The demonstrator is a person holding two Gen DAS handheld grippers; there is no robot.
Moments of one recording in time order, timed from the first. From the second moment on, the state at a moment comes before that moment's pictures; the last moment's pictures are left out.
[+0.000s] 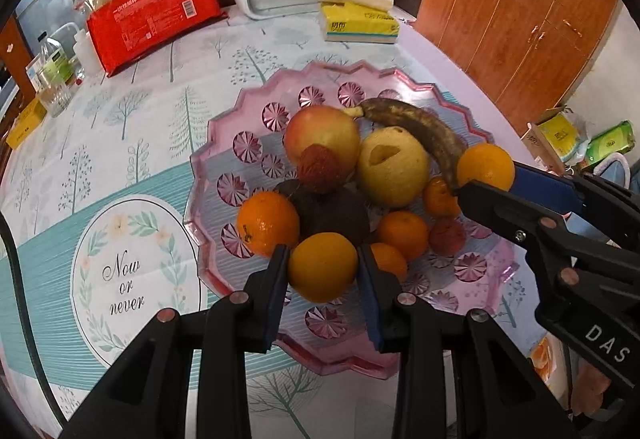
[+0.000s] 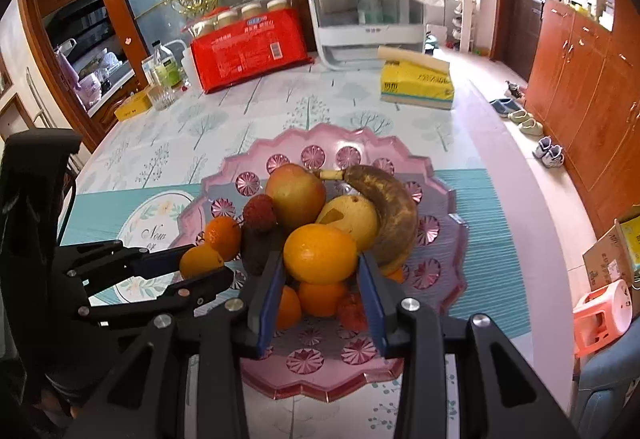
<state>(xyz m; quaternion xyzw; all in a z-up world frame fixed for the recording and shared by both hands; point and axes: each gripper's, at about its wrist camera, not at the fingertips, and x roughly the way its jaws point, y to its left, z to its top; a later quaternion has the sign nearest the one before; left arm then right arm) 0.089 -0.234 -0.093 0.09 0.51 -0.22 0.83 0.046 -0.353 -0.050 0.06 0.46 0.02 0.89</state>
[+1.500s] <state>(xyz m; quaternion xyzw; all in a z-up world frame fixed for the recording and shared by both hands) 0.099 -0.233 -0.115 0.09 0.53 -0.21 0.82 0.071 -0.347 -0.077 0.04 0.49 0.03 0.87</state>
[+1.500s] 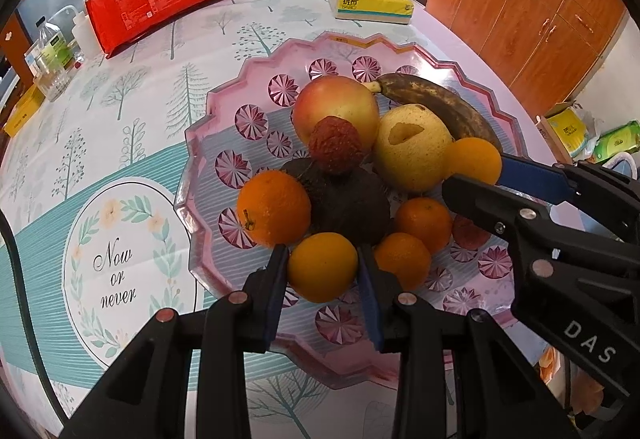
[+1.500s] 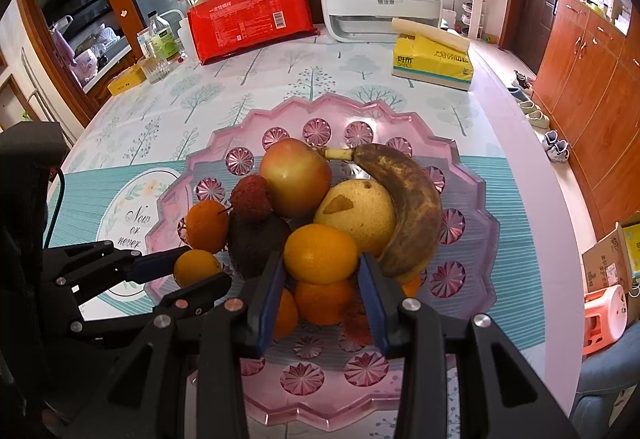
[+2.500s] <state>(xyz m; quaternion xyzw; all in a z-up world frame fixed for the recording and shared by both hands) 0.068 -0.189 -0.092 0.09 0.51 -0.15 0.85 0.058 -0.337 -0.082 0.06 0.50 0.01 0.86</state>
